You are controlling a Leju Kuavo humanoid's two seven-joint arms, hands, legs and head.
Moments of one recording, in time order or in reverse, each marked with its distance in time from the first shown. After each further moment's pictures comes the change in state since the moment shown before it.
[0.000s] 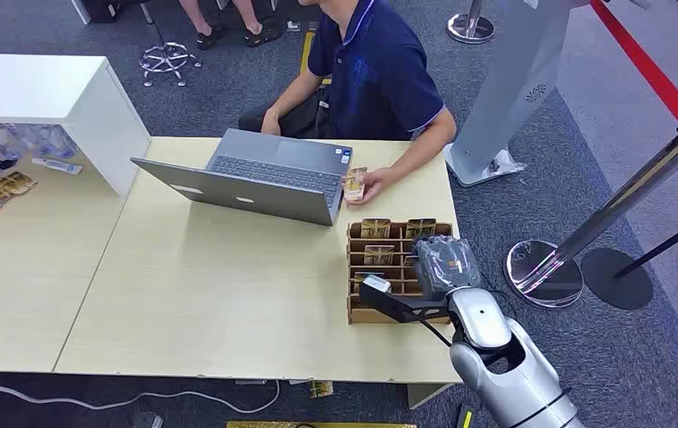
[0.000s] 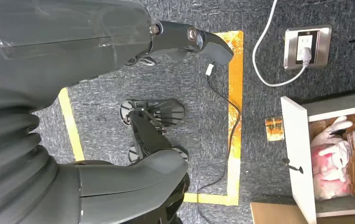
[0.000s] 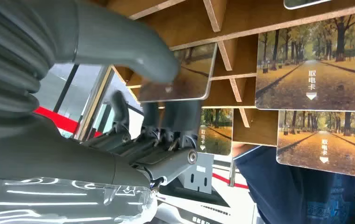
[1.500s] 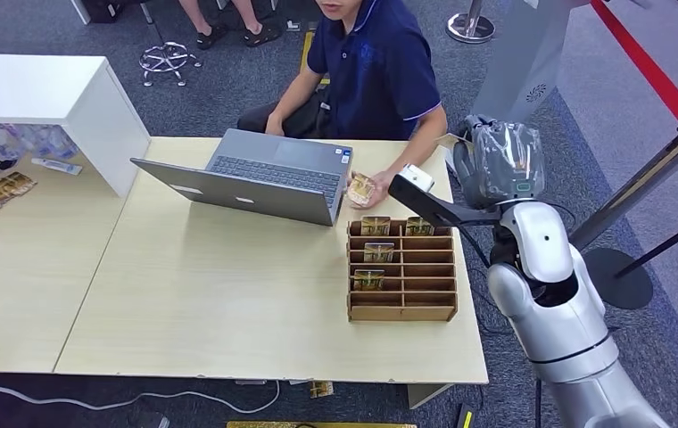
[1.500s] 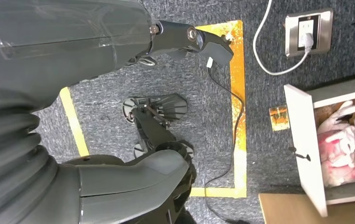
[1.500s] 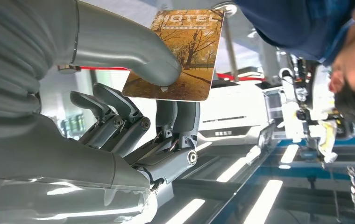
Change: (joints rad) left arm -0.001 -0.001 -0.042 0.000 -0.027 -0.031 -0.001; right arm -0.246 -0.022 -0.126 -0.143 -0.023 -0.106 -0.021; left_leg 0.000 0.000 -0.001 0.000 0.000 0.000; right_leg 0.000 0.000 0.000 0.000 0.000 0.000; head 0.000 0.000
